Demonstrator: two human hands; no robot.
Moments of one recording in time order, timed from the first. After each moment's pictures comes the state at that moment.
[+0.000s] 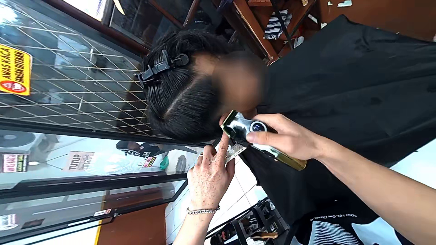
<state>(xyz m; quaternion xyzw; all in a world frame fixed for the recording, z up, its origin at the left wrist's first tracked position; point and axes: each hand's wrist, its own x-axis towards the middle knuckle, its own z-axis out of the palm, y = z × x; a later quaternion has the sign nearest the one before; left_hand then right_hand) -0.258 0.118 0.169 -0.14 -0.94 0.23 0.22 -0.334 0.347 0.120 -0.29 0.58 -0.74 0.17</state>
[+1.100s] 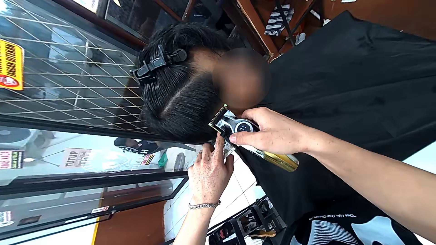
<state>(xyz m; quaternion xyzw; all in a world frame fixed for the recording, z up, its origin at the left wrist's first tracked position) -0.265 0.114 0.161 -0.09 -0.95 0.23 0.19 -0.355 0.330 0.150 -0.29 0.68 -0.64 0.19</state>
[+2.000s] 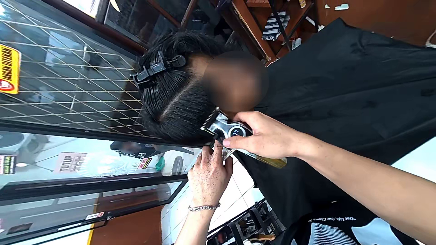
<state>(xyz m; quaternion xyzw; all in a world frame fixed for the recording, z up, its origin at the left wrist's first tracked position) -0.265 0.116 0.157 -0.09 -0.95 0.23 0.20 -0.353 0.325 0.151 -0.29 0.67 -0.65 0.18</state>
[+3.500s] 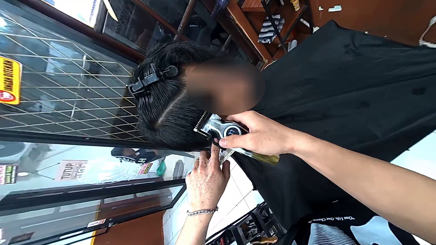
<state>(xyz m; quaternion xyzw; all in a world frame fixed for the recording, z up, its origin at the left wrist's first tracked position) -0.264 0.118 0.158 -0.09 -0.95 0.24 0.19 -0.360 0.334 0.150 -0.30 0.62 -0.69 0.19</state>
